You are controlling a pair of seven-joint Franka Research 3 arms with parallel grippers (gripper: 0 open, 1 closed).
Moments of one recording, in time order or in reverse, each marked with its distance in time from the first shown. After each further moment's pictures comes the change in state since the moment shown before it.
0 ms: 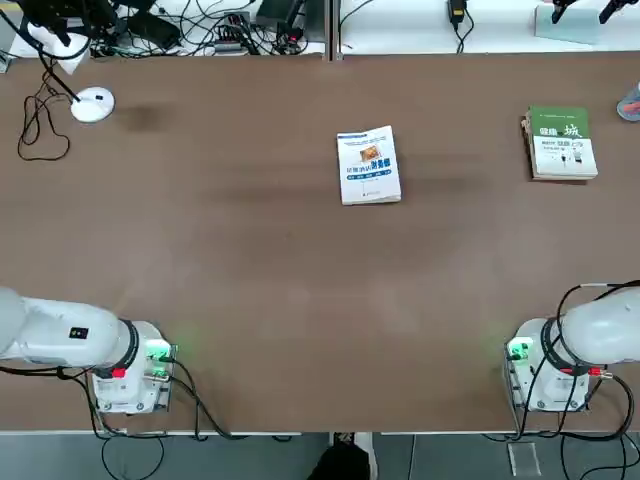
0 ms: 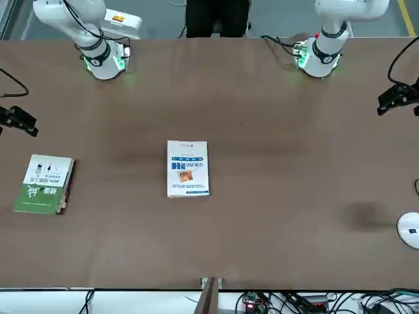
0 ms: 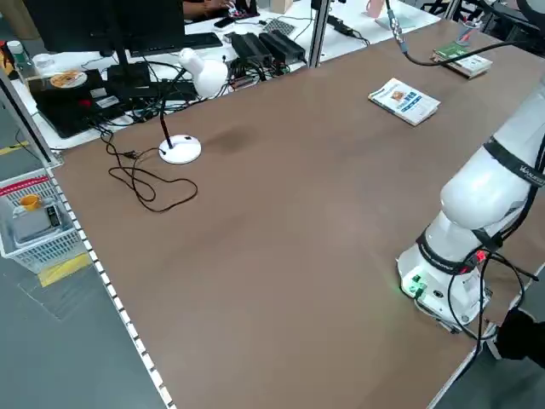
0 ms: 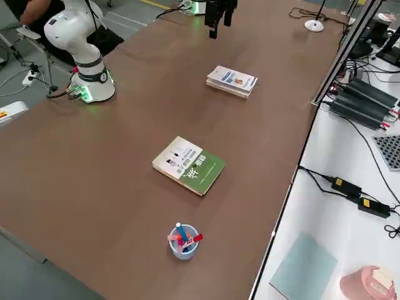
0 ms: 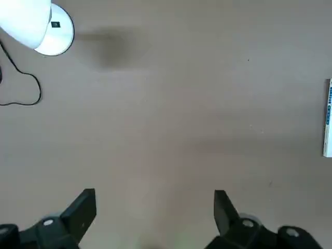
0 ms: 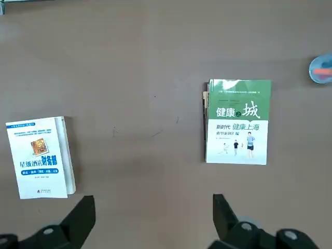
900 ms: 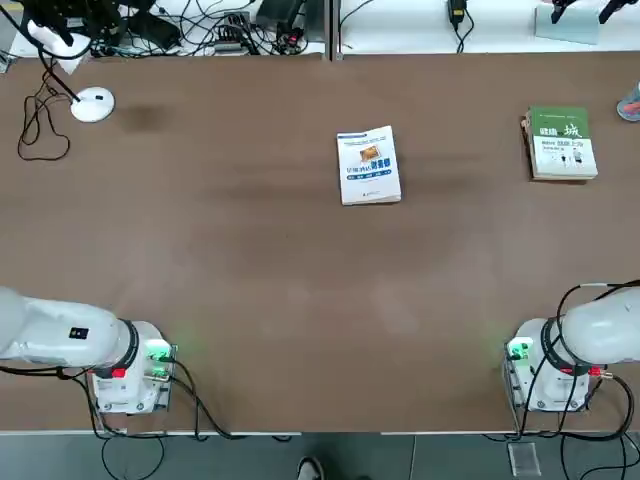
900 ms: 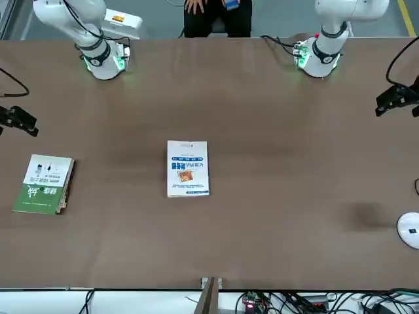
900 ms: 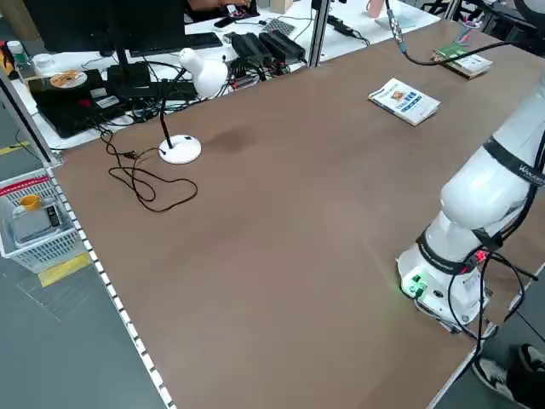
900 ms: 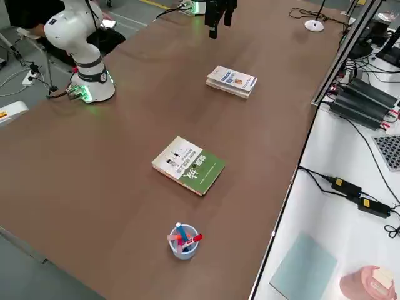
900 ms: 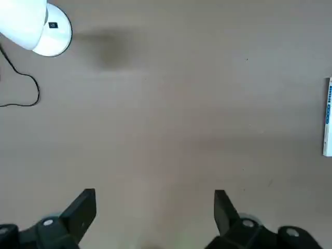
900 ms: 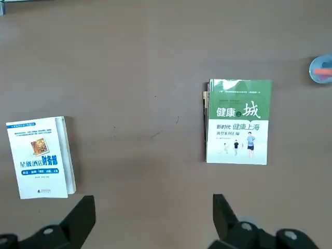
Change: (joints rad) left arm 0.004 0.011 -0.008 0.005 0.000 0.000 -0.001; right arm 0.000 0.000 0.001 0.000 0.000 0.000 0.001
